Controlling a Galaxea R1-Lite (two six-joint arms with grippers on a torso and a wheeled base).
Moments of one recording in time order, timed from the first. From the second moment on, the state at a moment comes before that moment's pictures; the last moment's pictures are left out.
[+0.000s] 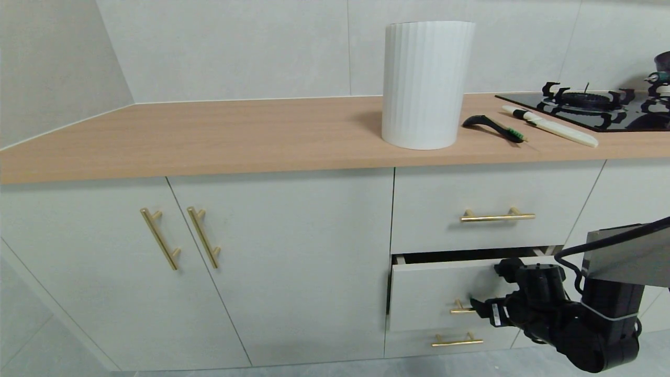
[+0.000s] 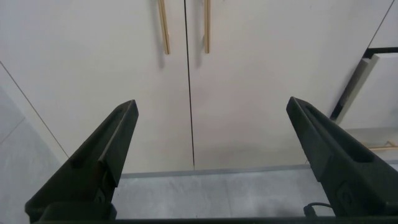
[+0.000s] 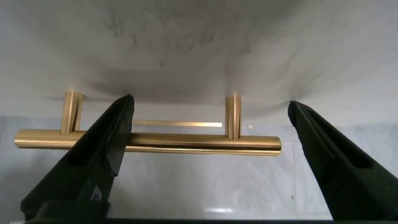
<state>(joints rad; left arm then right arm) 0.00 0.00 0.00 0.00 0.00 0.00 0.19 2.38 -0.51 -1.16 -0.12 0.02</state>
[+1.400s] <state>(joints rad) 0.00 0.00 0.00 0.00 0.00 0.00 0.21 1.69 -0.45 -0.53 -0.03 -0.02</state>
